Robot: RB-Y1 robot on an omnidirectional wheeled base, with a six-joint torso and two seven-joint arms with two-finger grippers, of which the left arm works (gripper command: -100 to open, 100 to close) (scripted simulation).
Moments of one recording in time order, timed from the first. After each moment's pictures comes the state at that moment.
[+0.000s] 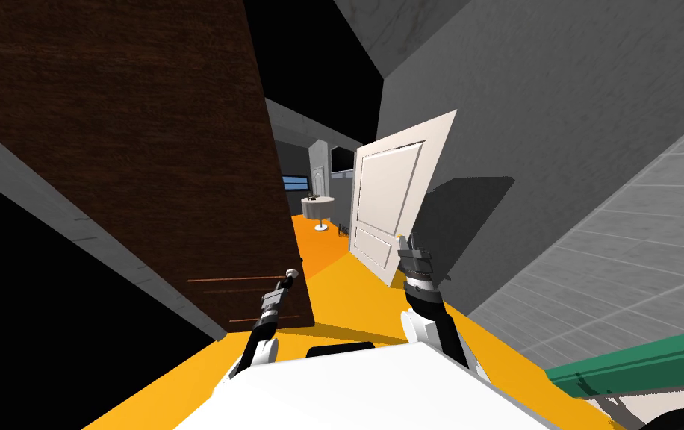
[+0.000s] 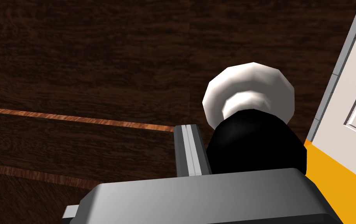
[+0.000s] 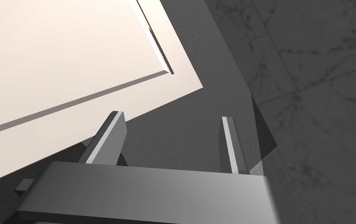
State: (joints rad) arm 0.00 0.23 -0.05 -0.80 0.44 -0.79 1.46
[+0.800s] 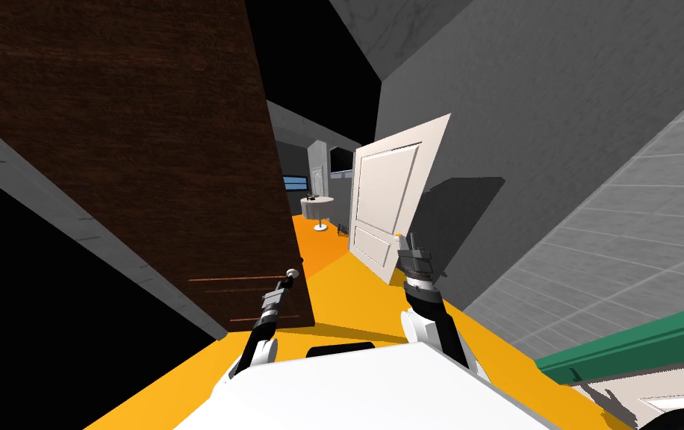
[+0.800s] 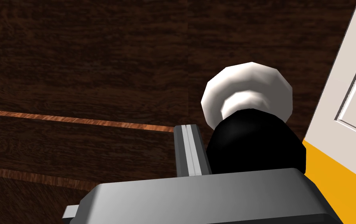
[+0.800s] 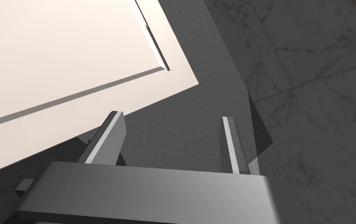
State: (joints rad) arm 0.00 0.24 -0.07 -0.79 0.43 -0.79 1.48
